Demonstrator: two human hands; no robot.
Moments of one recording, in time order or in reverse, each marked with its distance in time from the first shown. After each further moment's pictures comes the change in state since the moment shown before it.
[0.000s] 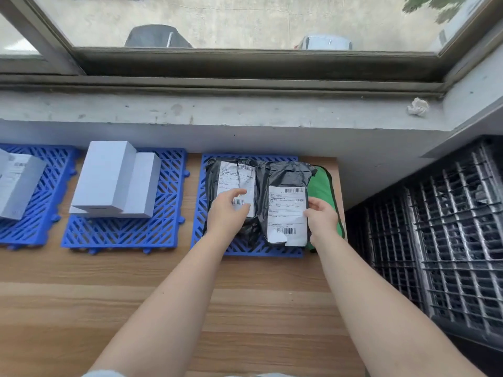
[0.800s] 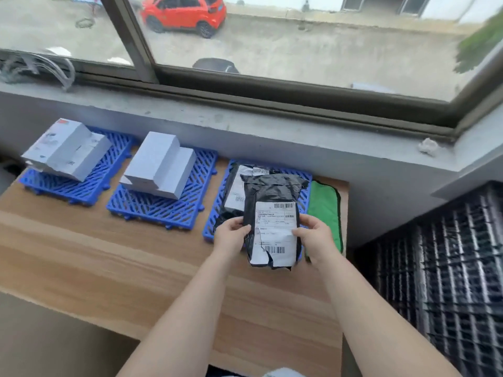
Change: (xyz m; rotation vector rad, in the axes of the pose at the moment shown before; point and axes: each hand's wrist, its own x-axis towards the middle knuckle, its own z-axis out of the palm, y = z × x) left_hand -0.107 -0.007 0.013 -0.622 0.194 -0.394; right_hand -0.068 -0.005 -0.037 -0.157 -0.475 -0.067
